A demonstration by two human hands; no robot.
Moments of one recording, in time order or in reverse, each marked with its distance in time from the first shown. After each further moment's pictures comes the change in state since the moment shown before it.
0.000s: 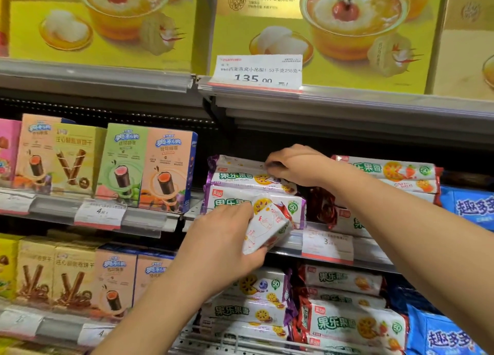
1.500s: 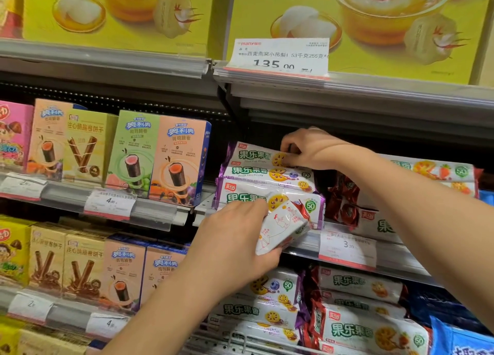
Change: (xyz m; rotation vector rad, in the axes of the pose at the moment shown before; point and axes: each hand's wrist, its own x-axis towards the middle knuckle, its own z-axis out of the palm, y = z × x) left_hand -0.003 -0.001 0.004 -0.028 0.024 -0.030; right_hand 0.030 0.011 -0.005 0.121 0.018 0.036
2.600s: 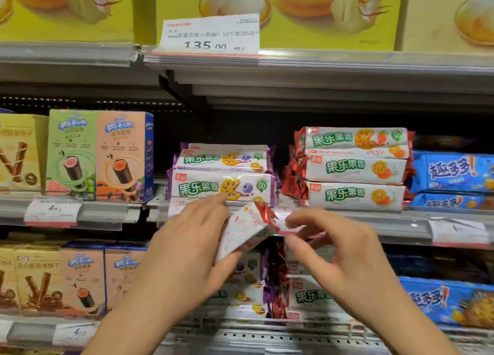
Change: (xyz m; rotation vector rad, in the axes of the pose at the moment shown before) left_hand -0.023 0.019 0.008 0.100 0.020 0.110; right_hand -0.247 -0.056 0.073 0.586 0.561 0.074
